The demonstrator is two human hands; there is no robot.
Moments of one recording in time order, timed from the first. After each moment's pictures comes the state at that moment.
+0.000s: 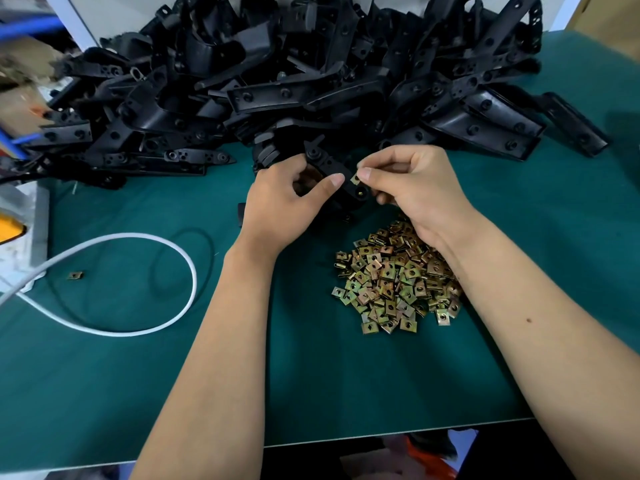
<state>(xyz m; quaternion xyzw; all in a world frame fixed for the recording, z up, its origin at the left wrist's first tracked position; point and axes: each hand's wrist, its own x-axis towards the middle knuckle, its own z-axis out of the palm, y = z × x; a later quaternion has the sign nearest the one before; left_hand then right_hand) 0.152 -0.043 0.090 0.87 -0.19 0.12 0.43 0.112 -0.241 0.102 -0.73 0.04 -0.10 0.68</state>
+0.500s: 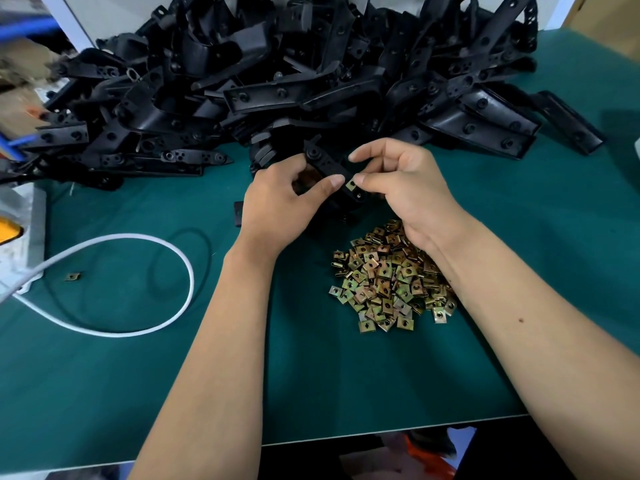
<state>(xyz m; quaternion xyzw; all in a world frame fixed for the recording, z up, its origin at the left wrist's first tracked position) 0.147 -0.046 0.094 0.88 -0.17 0.11 0.43 0.108 -0.235 0.105 -0.75 0.01 -0.10 0.66</state>
